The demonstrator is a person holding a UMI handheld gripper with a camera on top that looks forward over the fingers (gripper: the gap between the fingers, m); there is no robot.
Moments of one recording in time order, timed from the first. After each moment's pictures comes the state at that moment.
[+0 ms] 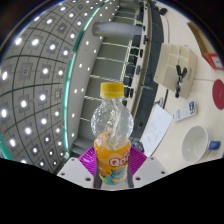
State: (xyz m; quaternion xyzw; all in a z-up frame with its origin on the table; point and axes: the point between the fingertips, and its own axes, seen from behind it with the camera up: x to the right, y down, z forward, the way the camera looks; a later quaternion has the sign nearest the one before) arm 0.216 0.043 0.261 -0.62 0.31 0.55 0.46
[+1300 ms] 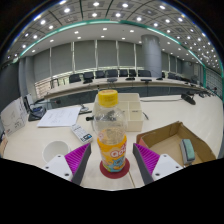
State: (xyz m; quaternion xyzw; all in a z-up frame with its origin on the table) arm 0.462 0.005 0.068 -0.86 0.06 0.00 0.51
